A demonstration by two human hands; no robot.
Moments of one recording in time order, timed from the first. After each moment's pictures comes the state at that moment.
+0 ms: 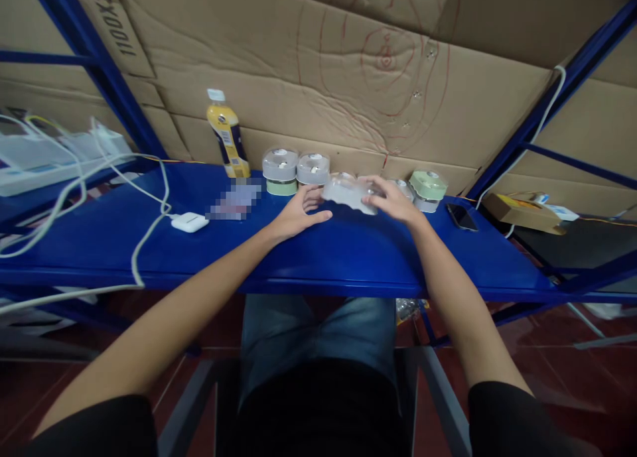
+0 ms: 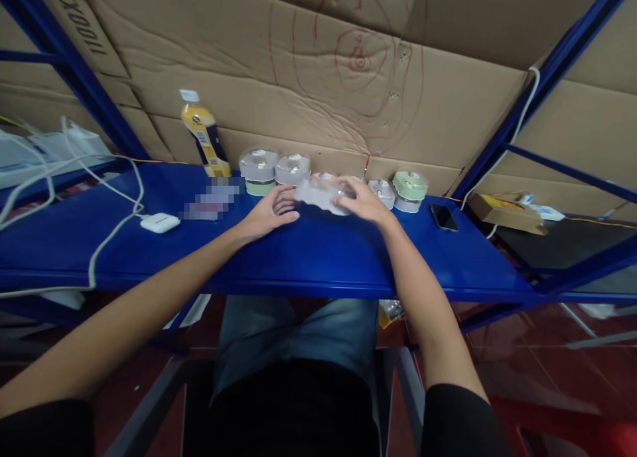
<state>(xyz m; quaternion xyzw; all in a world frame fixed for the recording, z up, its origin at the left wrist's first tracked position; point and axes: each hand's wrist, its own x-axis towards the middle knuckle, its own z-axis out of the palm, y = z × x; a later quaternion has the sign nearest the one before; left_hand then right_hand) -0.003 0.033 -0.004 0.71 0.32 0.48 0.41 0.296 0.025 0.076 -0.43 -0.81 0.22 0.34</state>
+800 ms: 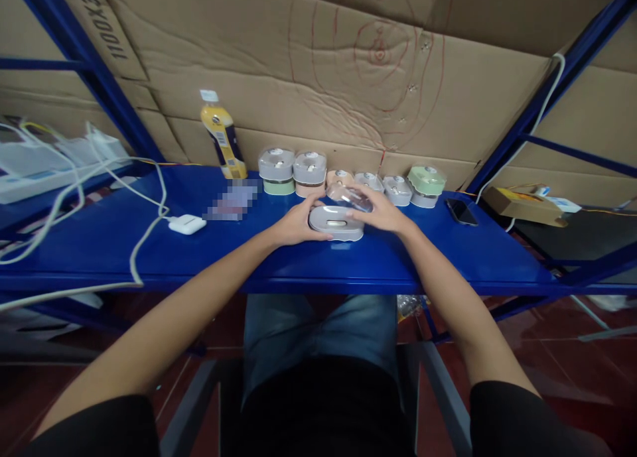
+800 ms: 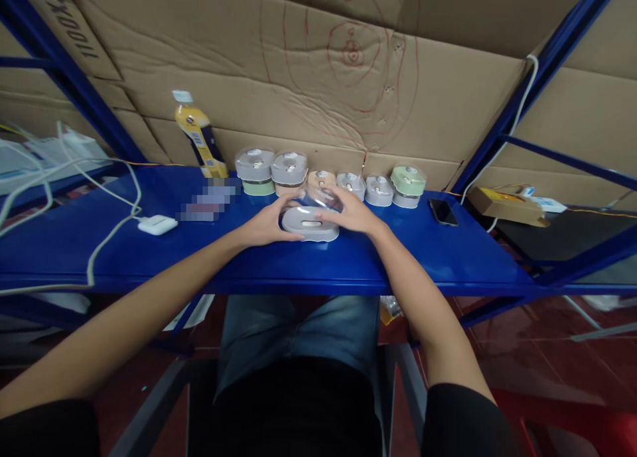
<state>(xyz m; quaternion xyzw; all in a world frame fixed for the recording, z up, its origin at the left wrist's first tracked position) -0.009 0.017 0.001 0.85 0.32 0.35 0.25 0.278 0.006 0.052 -0.38 -0.85 0.16 0.32</state>
